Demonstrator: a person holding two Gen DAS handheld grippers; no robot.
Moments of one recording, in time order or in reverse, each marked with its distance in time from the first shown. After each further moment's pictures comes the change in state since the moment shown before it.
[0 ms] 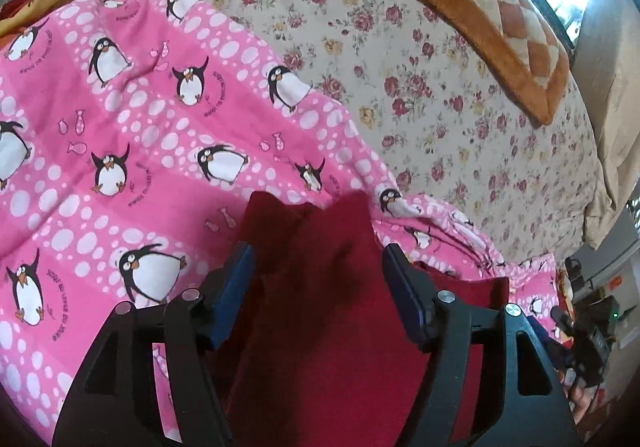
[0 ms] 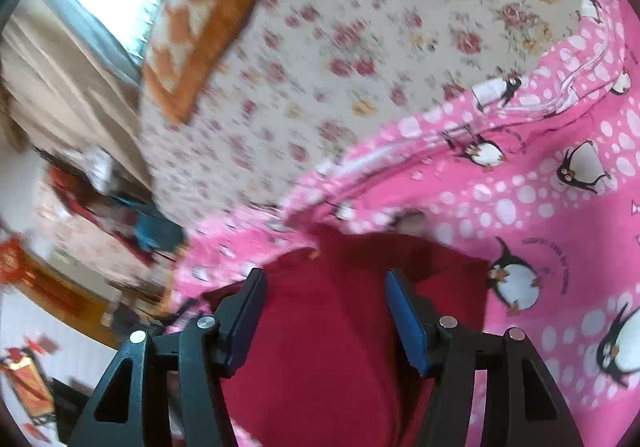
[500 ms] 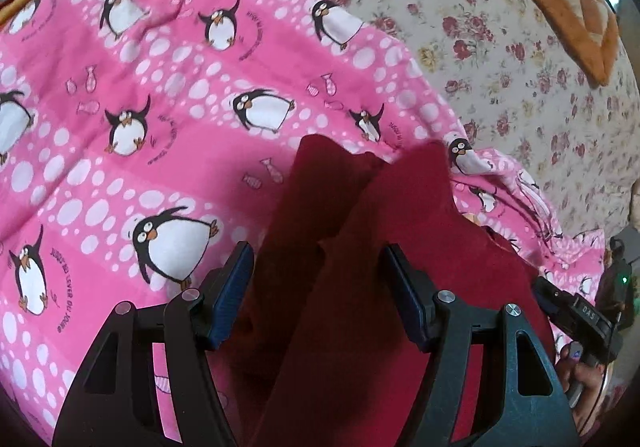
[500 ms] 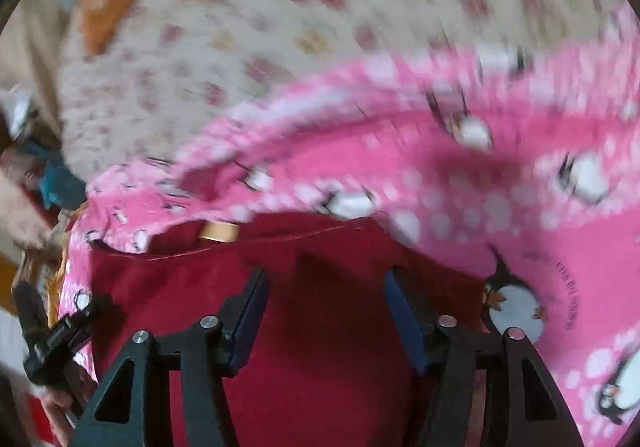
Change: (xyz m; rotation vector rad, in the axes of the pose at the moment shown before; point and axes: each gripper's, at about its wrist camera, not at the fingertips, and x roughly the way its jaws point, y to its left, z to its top) left arm 0.043 0.022 -0.017 0.013 0.136 0.167; right arm 0.099 -0.033 -0.005 -0.055 0.143 -0.378
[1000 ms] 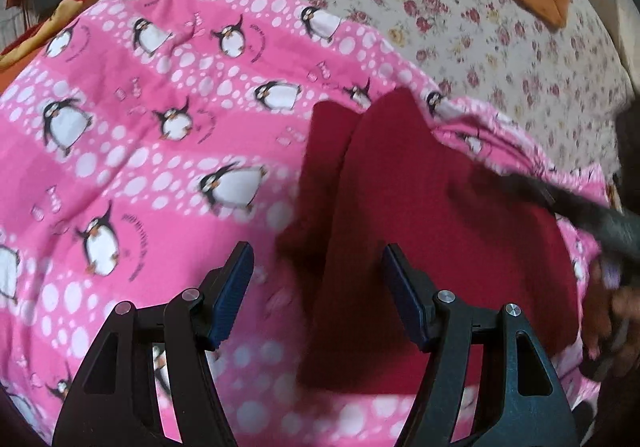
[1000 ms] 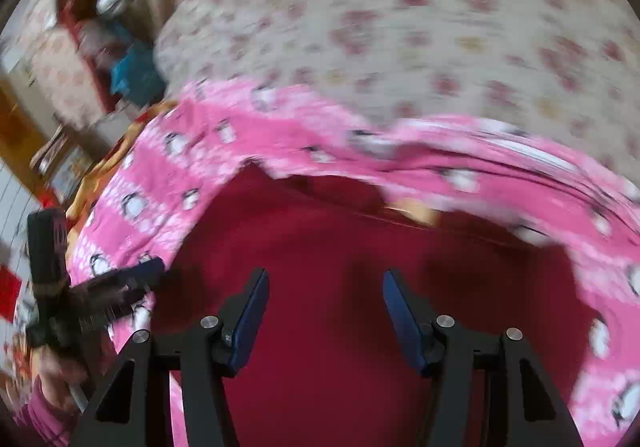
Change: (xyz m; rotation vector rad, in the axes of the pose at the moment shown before) left arm -0.061 0.014 -0.048 0.181 -0.008 0.047; right arm 0.003 0.201 -0.047 -0.491 0.052 0.086
